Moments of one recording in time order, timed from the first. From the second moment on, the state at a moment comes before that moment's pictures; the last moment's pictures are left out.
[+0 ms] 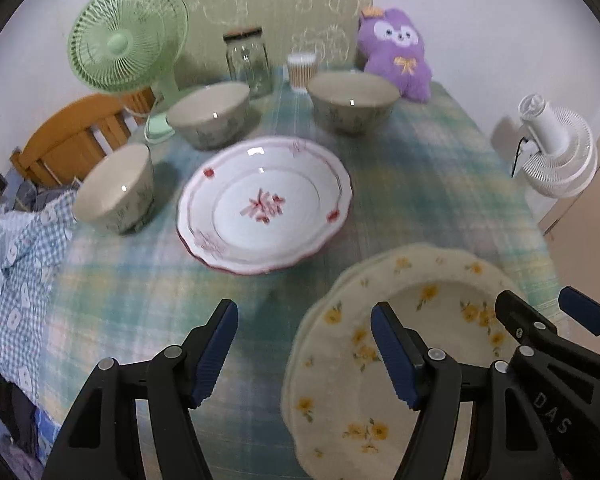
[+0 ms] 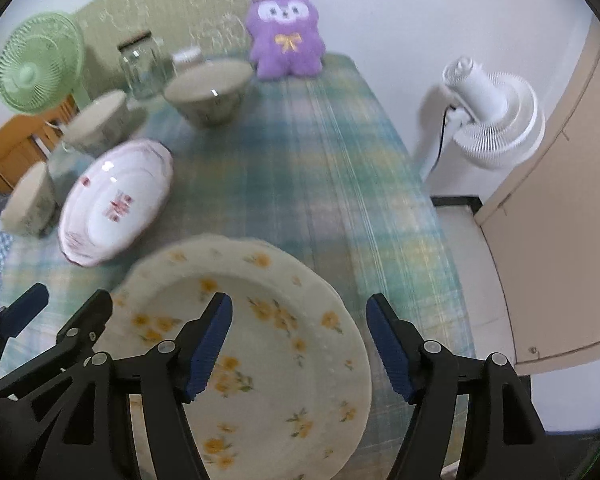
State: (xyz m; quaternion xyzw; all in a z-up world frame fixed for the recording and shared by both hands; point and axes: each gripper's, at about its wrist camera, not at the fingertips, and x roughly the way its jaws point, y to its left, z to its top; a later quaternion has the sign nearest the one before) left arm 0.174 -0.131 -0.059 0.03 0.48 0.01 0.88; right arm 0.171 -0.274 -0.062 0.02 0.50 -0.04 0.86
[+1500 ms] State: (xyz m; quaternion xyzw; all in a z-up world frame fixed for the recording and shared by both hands) left arm 0.317 -0.030 -0.127 -0.03 0.51 0.16 0.84; right arm 0.366 -0.150 -0.124 -0.03 0.54 0.11 0.84
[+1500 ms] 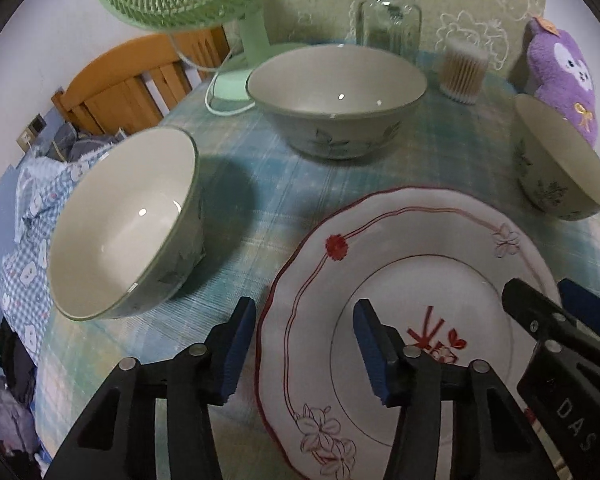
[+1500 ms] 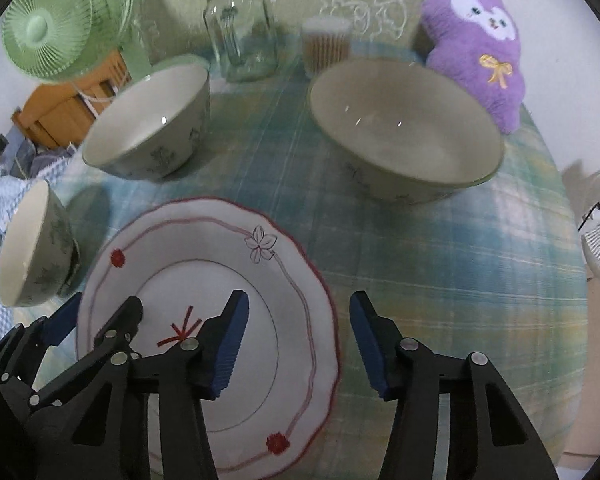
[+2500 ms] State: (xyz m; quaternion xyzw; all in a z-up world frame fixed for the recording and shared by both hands) left arm 0.289 -0.042 -0.078 -0.03 0.49 0.12 0.86; right arm 0.326 -0.160 -0.083 -0.02 0.53 0.07 0.85
